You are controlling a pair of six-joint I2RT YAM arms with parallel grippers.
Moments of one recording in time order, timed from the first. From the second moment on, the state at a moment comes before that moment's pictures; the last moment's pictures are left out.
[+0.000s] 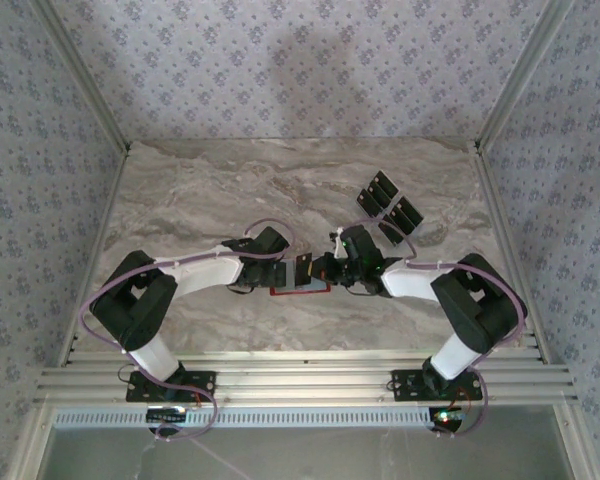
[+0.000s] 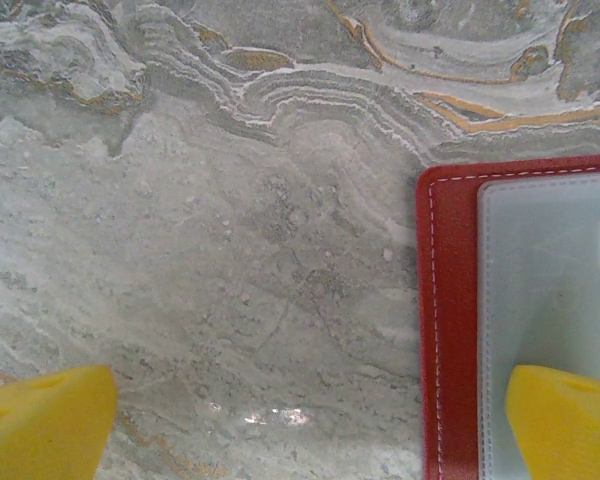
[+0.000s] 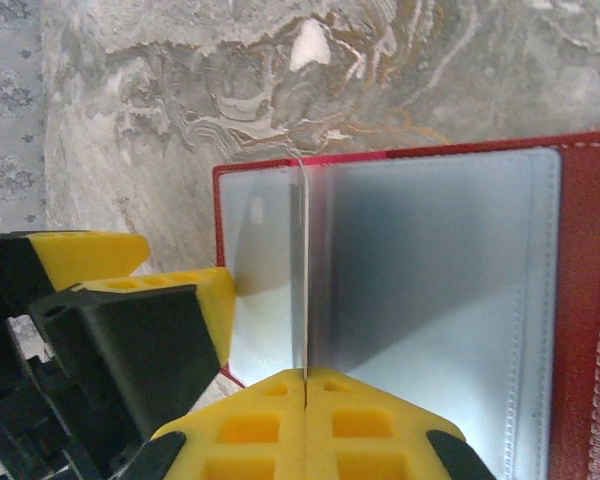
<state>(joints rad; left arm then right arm) -0.76 1.66 0.92 -0.53 -0.26 -0.70 0.62 1.61 0.65 0.23 -0.43 0.85</state>
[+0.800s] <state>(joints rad) -0.76 1.66 0.92 -0.53 -0.26 -0.70 0.59 1.70 0.60 0.34 -0.52 0.84</state>
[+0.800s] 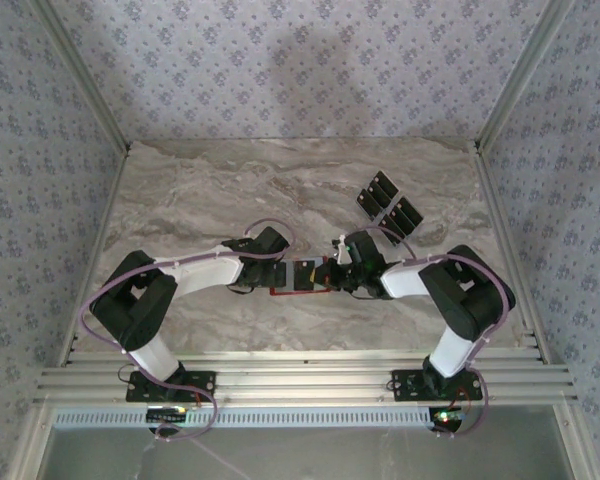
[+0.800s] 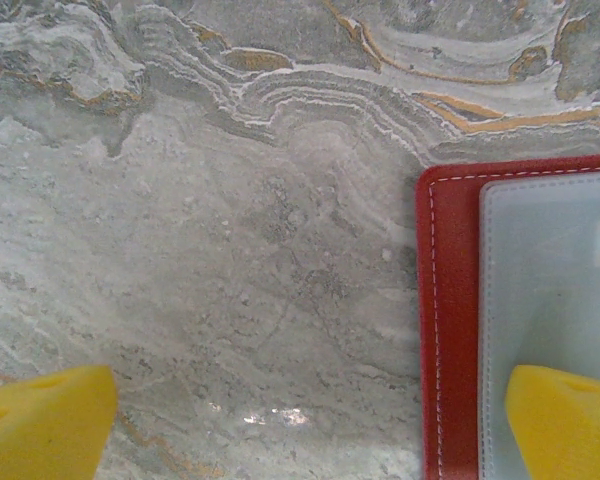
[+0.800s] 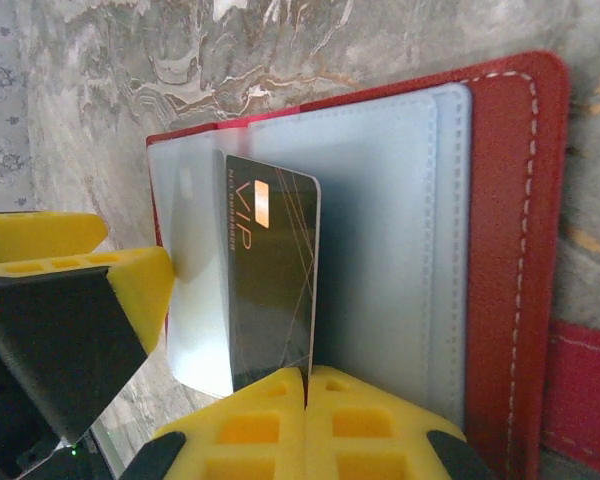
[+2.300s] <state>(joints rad) -0.71 1.64 0.96 -0.75 -0.38 -0.75 0.59 1.79 0.74 0.21 -0.59 0.78</state>
